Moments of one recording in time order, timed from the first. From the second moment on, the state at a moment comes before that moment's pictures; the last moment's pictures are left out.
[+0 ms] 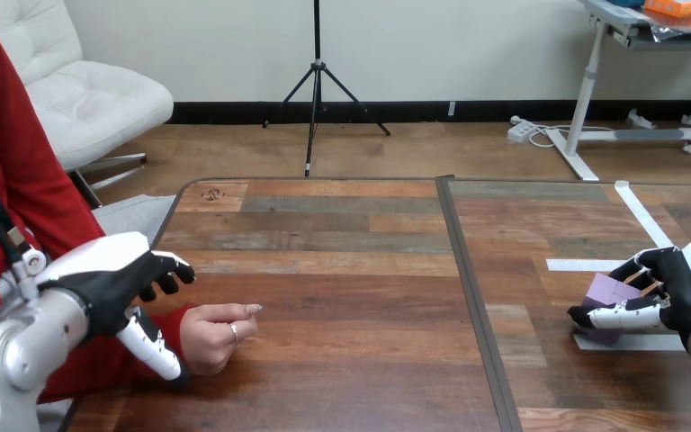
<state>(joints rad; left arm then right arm) -0.12 0.65 -0.07 -0.12 0.72 0.24 -0.65 -0.57 -0.55 0.08 1.30 -0.36 -0.33 -0.17</state>
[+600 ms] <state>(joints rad) -0.20 0.67 -0.15 -0.06 0.80 0.25 -0.64 -0.57 -0.55 0.08 1.30 -0.36 -0.33 -0.18</state>
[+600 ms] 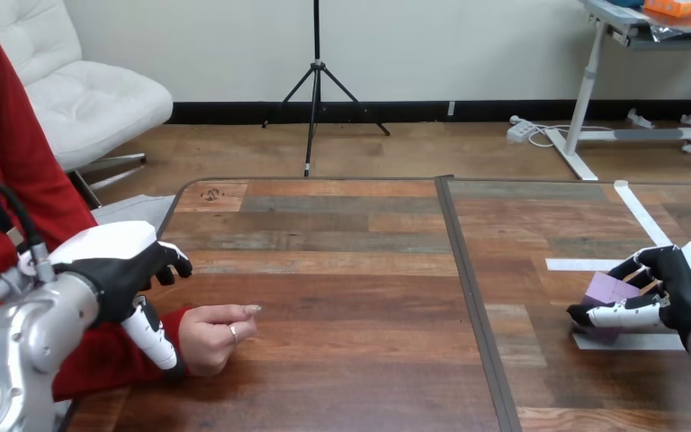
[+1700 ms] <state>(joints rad) -0.30 0.69 -0.24 0.06 0.84 0.28 -0.73 -0.57 -0.55 0.08 1.29 -0.35 -0.34 -0.18</state>
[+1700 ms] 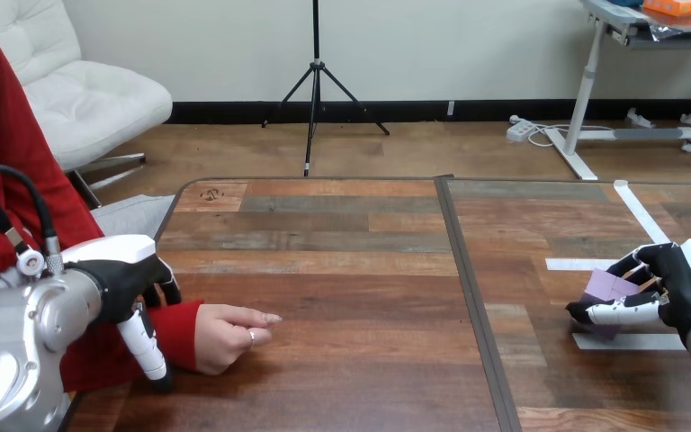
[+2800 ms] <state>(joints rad) -0.33 0.73 -0.25 0.08 0.83 0.25 -0.76 -0.57 -0.55 0.08 1.28 -0.36 -0.34 -0.18</state>
